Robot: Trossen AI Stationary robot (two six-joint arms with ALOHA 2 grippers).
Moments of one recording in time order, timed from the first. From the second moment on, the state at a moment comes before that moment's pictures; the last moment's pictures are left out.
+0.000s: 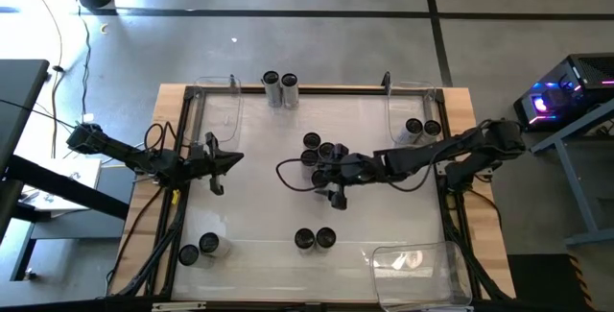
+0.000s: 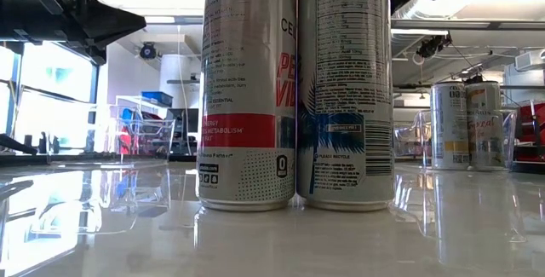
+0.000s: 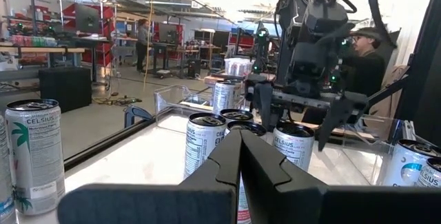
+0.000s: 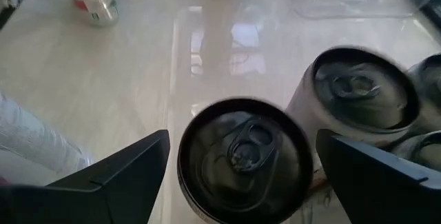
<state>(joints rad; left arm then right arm) -0.32 0.33 0.01 0.47 -0.59 -0.01 0.13 1.56 0.97 -0.03 0.16 0.07</state>
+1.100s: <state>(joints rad) -0.32 0.33 0.01 0.47 -0.59 -0.01 0.13 1.01 0.97 -0.47 0.30 0.42</state>
